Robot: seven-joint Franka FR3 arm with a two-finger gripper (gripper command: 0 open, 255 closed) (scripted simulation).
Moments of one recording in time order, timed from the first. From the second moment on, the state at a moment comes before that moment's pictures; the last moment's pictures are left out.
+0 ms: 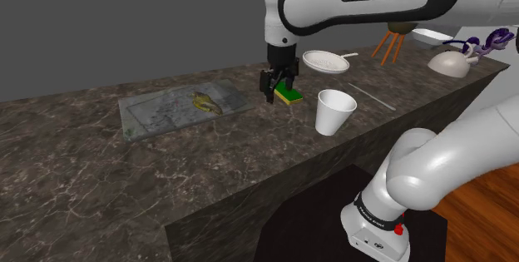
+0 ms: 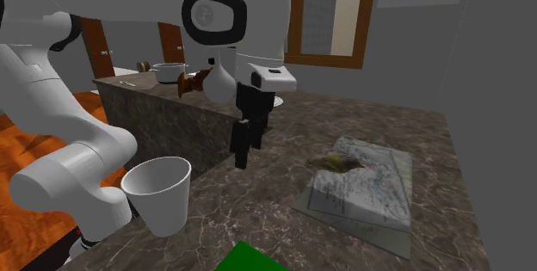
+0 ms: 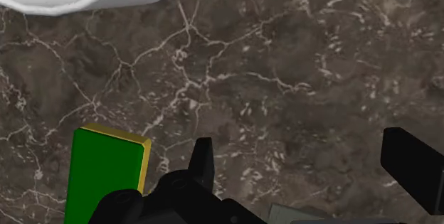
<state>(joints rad) 0.04 -0.42 0.13 -2.22 0.01 1.68 0.19</state>
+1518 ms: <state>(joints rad) 0.14 0.26 0.29 -1.60 -0.22 1.77 0.50</state>
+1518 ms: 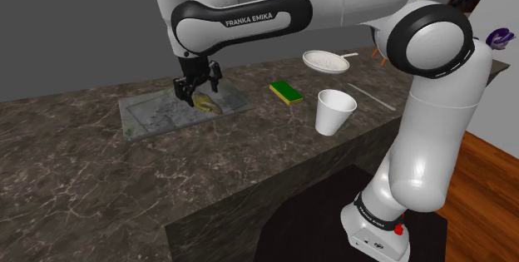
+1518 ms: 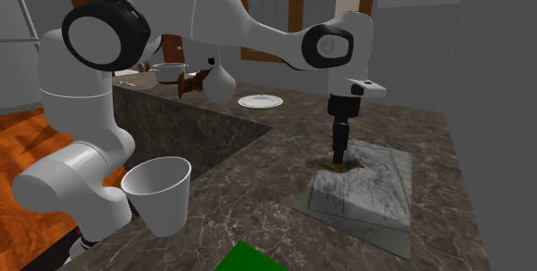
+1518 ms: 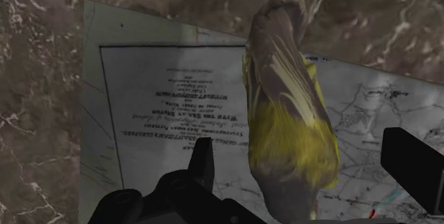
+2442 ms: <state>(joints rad) 0.14 0.26 0.29 -1.63 -0.22 1.80 0.50</state>
